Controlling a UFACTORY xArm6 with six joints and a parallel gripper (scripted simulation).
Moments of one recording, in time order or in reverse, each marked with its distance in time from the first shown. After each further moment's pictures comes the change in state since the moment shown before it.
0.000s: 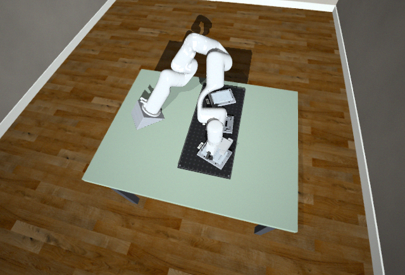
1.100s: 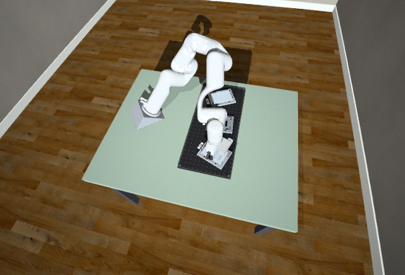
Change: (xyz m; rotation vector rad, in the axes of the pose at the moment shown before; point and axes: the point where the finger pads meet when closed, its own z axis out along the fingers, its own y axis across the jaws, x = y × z) arm 0.000 0.000 0.000 0.000 0.000 0.000
